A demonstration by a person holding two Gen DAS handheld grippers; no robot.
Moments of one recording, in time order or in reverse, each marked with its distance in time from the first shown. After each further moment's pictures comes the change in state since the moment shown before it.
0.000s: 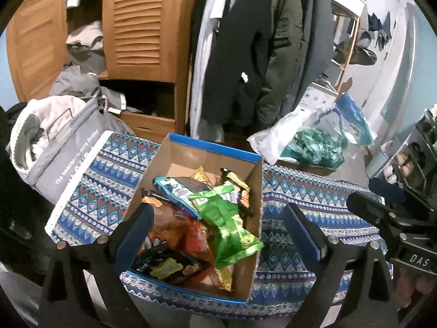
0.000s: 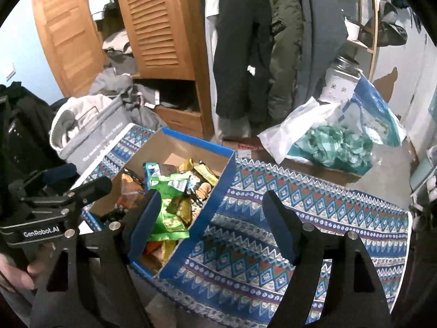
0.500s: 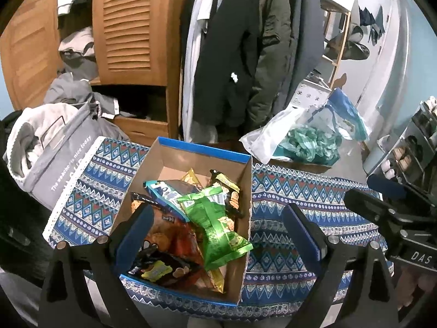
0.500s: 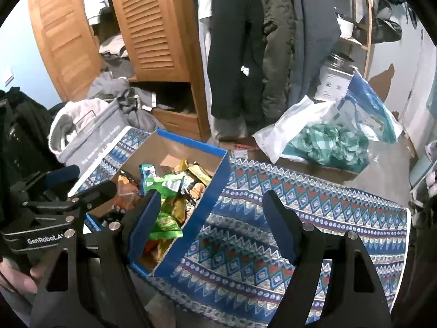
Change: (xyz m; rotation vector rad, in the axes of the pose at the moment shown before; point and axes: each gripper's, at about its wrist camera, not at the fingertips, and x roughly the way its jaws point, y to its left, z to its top) left arm 0.001 -0.020 0.000 0.044 -0.008 0.003; right arm -0.008 -0.012 -0.002 0.015 -0.009 -0.005
